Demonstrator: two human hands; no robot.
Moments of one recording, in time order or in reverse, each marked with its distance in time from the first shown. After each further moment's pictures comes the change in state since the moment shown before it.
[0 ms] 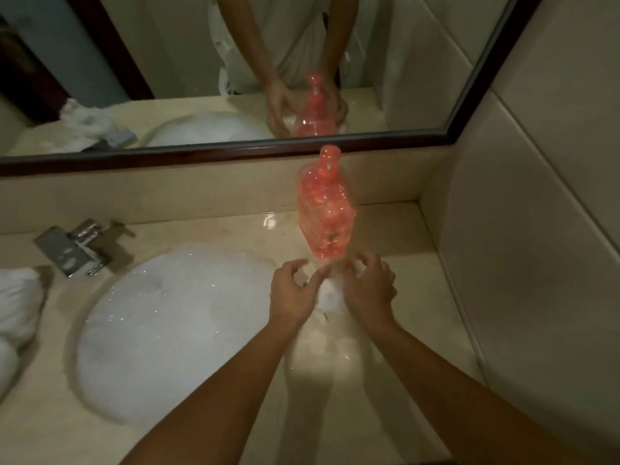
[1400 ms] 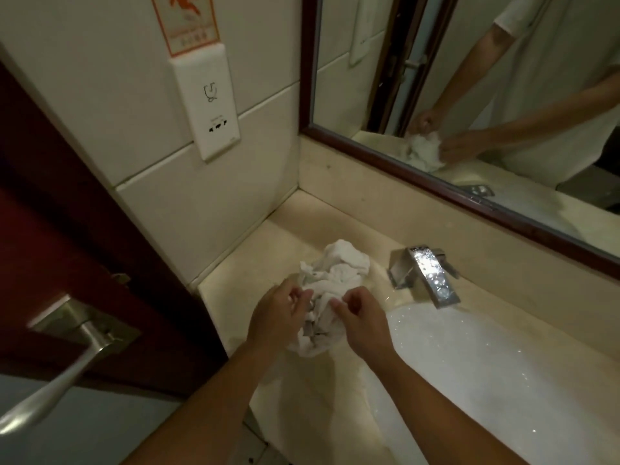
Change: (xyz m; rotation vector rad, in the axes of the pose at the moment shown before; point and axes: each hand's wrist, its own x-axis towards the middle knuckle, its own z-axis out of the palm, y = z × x) left_hand -0.044 -0.290 -0.536 0.194 0.588 -0.024; right_hand -0.267 -0.256 0.445 0.014 -0.690 -0.597
